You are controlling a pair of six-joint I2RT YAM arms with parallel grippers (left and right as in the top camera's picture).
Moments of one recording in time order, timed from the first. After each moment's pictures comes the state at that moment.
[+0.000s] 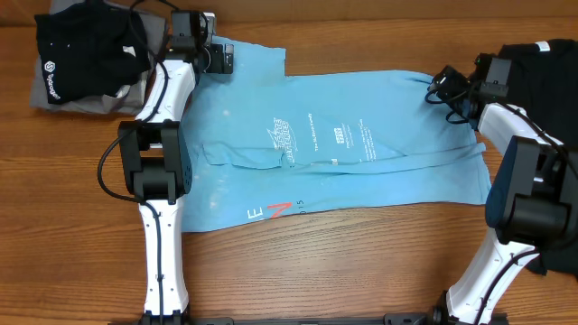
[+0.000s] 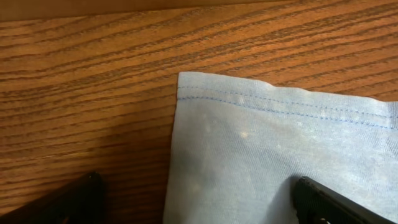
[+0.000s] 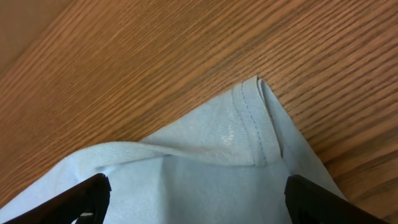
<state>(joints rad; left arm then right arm) -0.02 2.66 2.27 -0.47 0.07 0.03 -0.22 2.13 1.39 -0.12 -0.12 0.46</state>
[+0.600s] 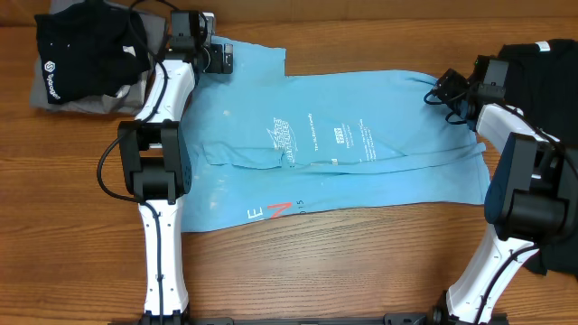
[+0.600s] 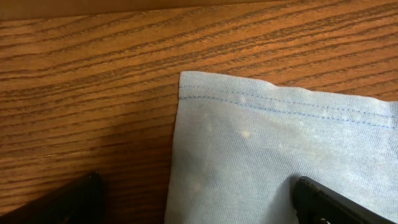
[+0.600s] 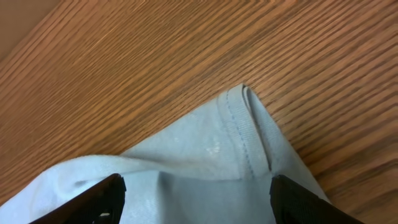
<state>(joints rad) -0.02 2.66 2.27 -0.47 0.07 0.03 -0.22 2.15 1.39 -0.09 -0.07 0.46</state>
